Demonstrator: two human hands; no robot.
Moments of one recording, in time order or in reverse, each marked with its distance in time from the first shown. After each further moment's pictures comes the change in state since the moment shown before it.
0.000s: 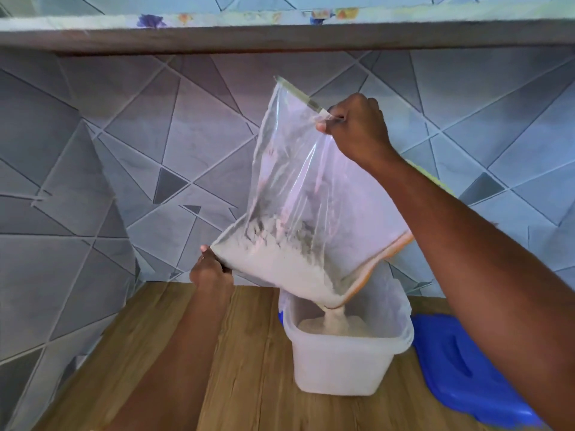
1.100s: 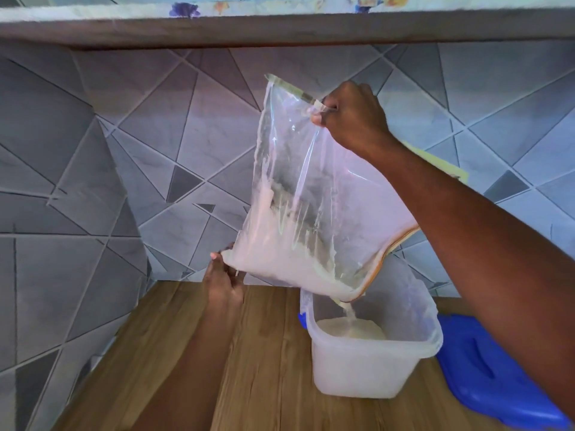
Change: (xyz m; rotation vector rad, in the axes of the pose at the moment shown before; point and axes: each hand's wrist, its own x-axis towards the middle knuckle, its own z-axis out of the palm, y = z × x) left_hand 0.023 -0.002 -0.034 -0.106 -0.279 0.064; right_hand 0.011 -0.048 0.031 -0.114 -0.020 -0.064
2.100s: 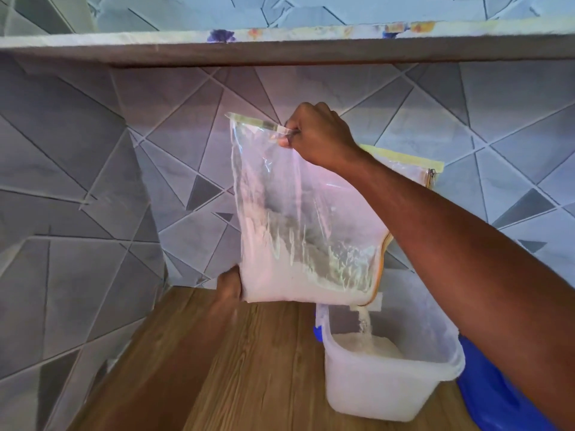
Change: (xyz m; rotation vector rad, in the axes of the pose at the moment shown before) left_hand 0.001 0.036 -0.007 0.705 -0.035 -0.093; right_hand 0.002 -0.070 0.038 -0.002 -0.120 -0.211
